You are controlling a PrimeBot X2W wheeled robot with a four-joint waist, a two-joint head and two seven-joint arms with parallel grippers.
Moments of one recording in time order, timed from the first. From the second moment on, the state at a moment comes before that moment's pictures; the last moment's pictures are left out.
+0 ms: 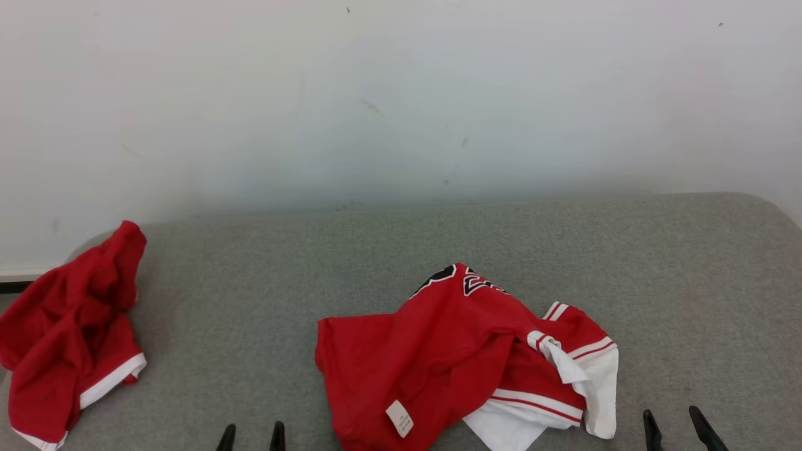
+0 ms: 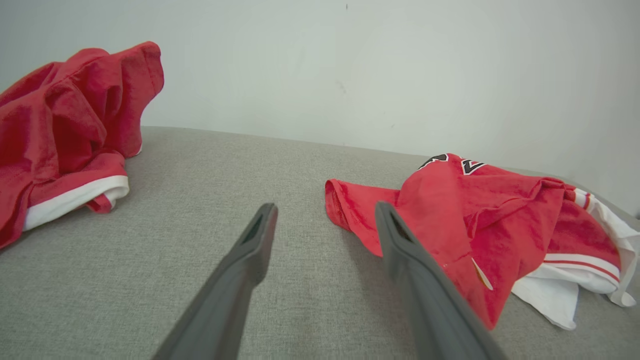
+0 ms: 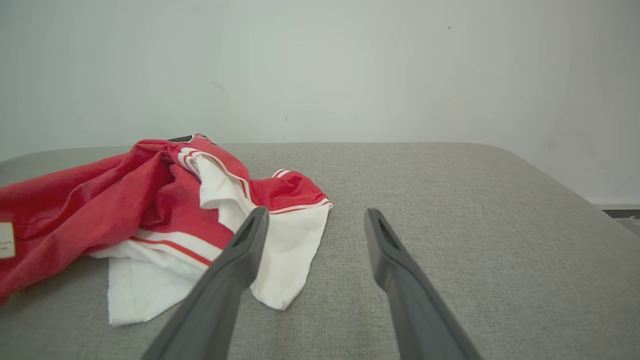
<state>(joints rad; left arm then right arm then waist) 0.19 0.06 -0.13 0.08 -0.20 0.02 -0.26 0.08 -0.09 0.03 0.29 0.20 0.13 -0.26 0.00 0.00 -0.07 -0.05</state>
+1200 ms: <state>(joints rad) 0.21 0.05 -0.12 0.09 -0.20 -0.01 -0.26 0.06 -0.10 0.06 0.29 0.21 0.13 -0.26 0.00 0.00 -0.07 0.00</state>
